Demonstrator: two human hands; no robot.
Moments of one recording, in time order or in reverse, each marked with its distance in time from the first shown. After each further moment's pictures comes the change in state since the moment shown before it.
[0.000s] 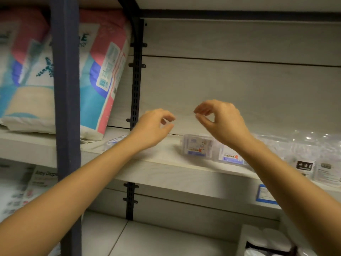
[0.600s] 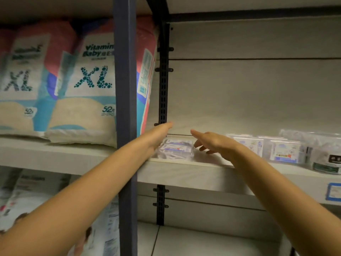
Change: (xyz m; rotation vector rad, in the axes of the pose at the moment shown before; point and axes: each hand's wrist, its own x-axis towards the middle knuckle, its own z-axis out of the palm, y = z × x) left_hand -0.014 -0.083 -0.053 -0.643 -0.248 -0.799; right_hand 0.023 -0.091 0.102 0.419 -0.685 0.676
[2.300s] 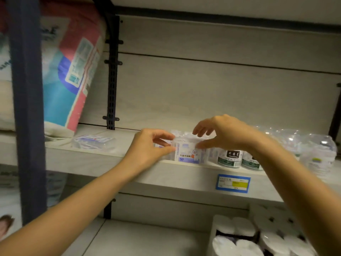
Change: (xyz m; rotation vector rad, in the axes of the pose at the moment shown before) left_hand -0.054 0.009 0.164 0.219 0.085 0.704; right_hand -0.105 0.101 -0.164 -0.784 0.164 -0.372
